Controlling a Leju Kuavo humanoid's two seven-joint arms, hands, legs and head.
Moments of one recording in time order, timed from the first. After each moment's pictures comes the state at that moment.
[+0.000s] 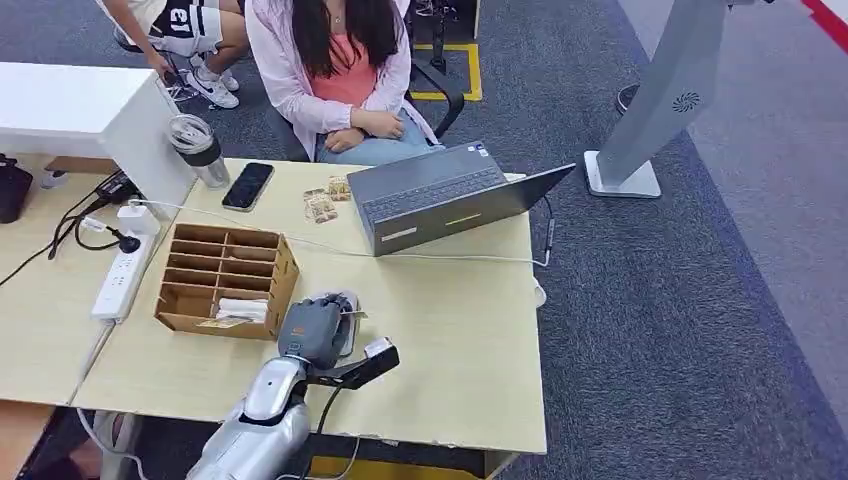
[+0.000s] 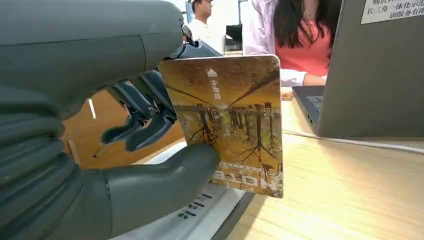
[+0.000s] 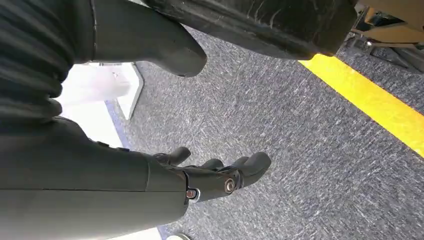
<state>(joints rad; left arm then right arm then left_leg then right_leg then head) -0.51 -0.24 -0.46 -0.51 -1.31 0.48 0.01 -0.10 0.07 1.09 -0.10 -0.50 -0.25 0.19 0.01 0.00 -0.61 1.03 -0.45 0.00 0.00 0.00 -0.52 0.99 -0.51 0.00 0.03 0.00</state>
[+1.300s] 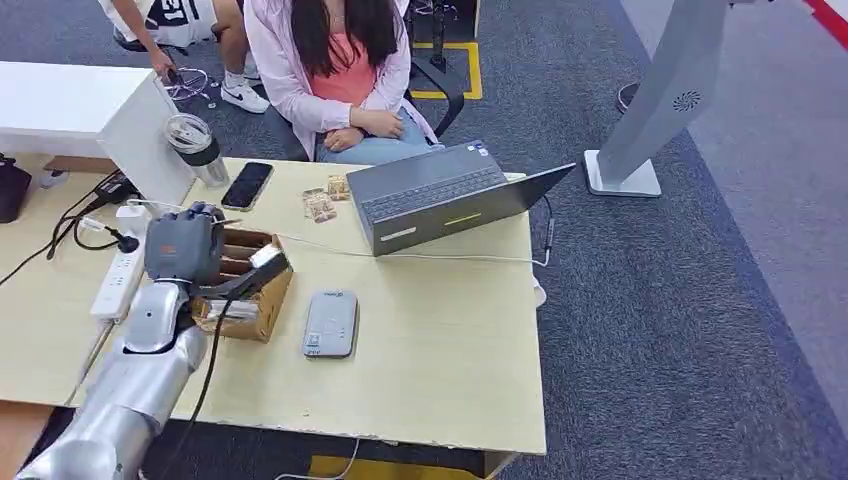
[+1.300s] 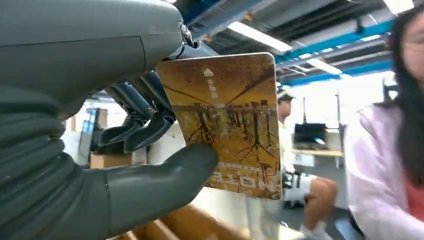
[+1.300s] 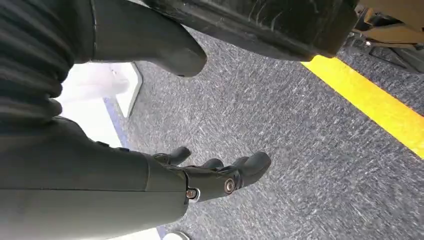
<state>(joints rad) -0.74 0.02 -0.32 -0.62 -1.37 0.63 0.00 -0.10 0.07 1.12 -0.10 -0.52 -0.25 0.18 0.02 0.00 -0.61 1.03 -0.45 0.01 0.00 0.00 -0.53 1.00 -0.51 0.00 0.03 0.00</state>
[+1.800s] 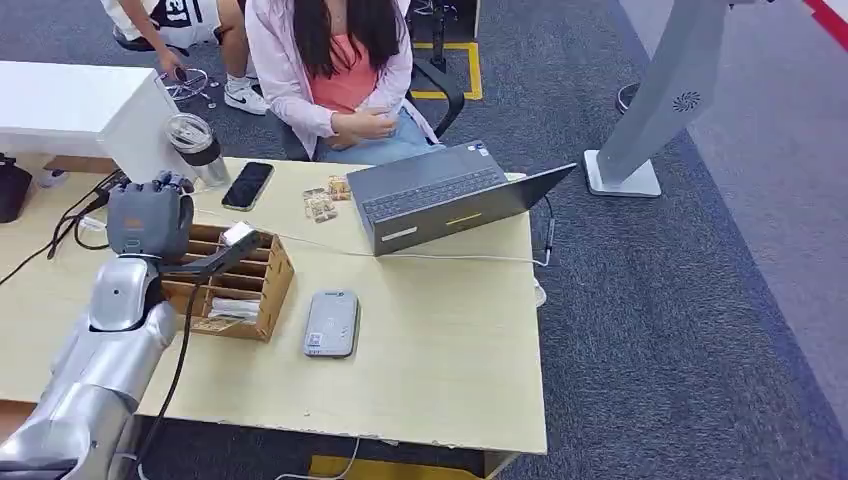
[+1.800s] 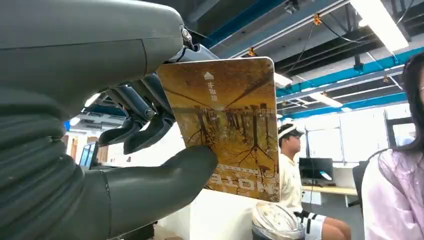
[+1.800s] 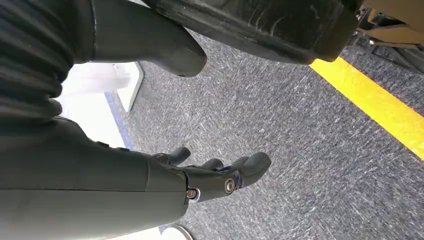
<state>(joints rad) -0.80 0.06 -0.27 -0.61 -1.42 0.65 0.01 -0.11 0.07 1.14 -0.10 -0.52 -0.25 0.19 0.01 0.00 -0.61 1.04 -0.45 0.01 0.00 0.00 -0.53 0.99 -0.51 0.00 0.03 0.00</state>
